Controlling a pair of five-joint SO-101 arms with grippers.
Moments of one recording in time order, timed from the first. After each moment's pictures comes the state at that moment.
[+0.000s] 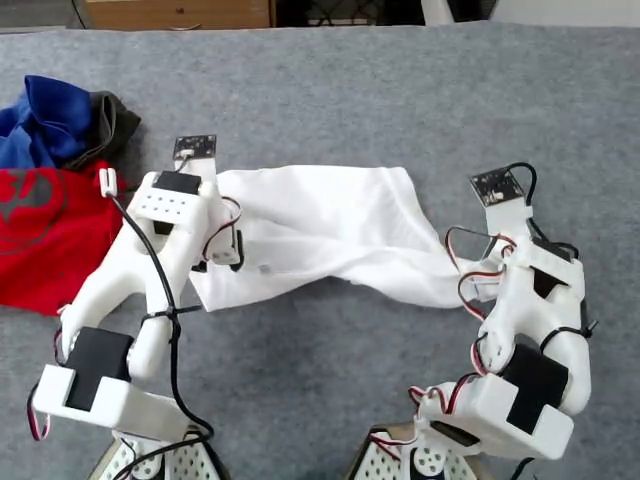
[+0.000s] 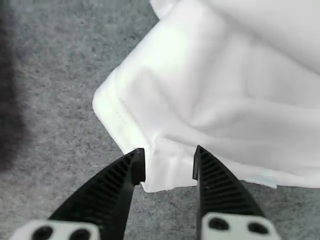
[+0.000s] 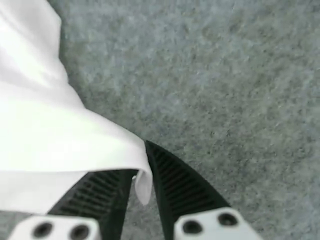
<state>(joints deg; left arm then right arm) 5.8 -0.8 24.6 70.6 14.6 30.2 -3.0 46.1 38.3 44.4</state>
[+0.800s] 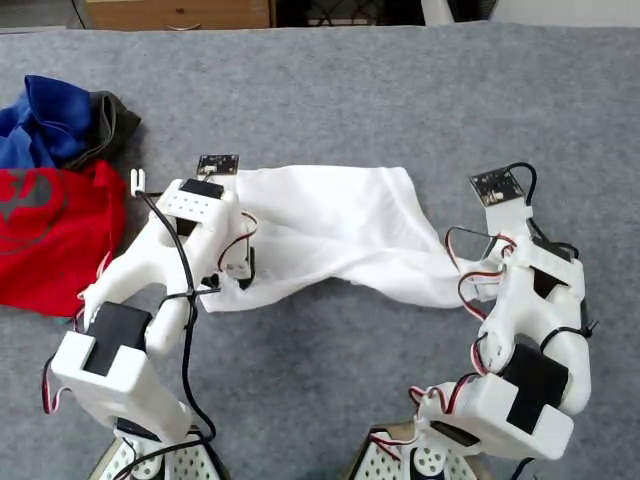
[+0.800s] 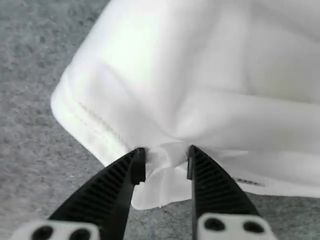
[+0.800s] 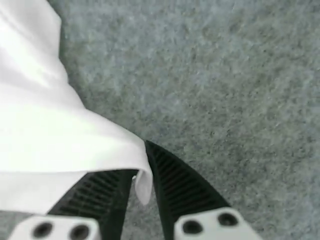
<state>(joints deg) 8.8 8.1 24.7 67.9 14.3 30.2 -3.0 46.1 38.3 44.4</state>
